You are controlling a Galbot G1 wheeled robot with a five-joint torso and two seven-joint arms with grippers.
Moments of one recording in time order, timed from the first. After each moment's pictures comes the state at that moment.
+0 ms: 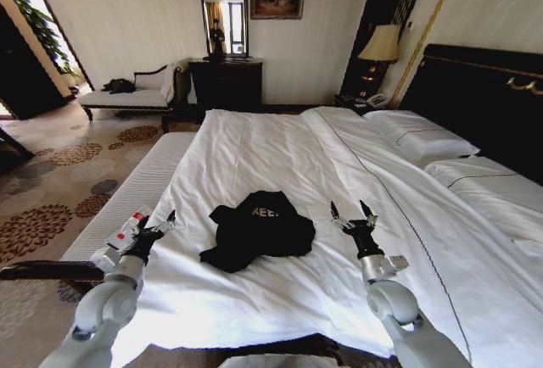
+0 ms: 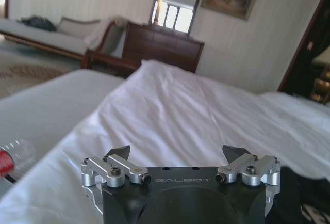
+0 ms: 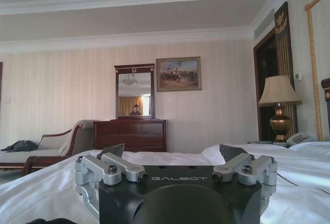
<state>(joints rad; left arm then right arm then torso) 1.39 -1.02 -0.61 -1.98 -0.85 0.25 -0.18 -1.43 1.07 0.50 1.95 0.45 0.25 0.12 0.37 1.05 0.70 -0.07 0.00</state>
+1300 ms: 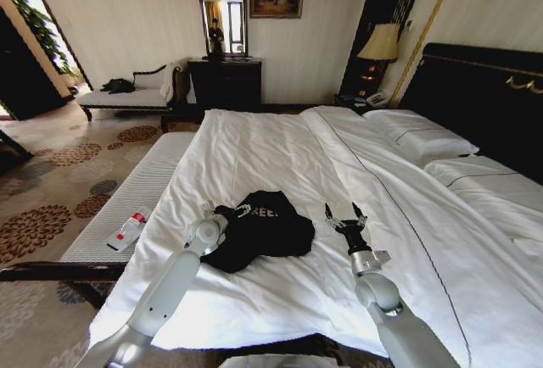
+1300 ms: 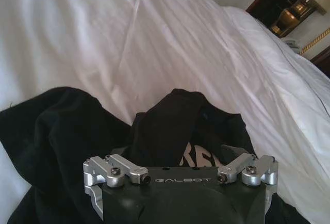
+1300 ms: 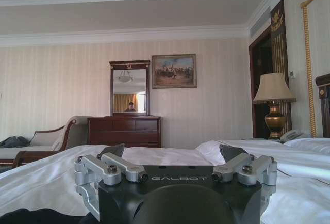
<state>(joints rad) 0.79 -1.20 -0.09 -1.61 -1.25 0.51 -0.46 -1.35 1.09 0.47 1.83 0.43 0.29 0.11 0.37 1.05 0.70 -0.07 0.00</state>
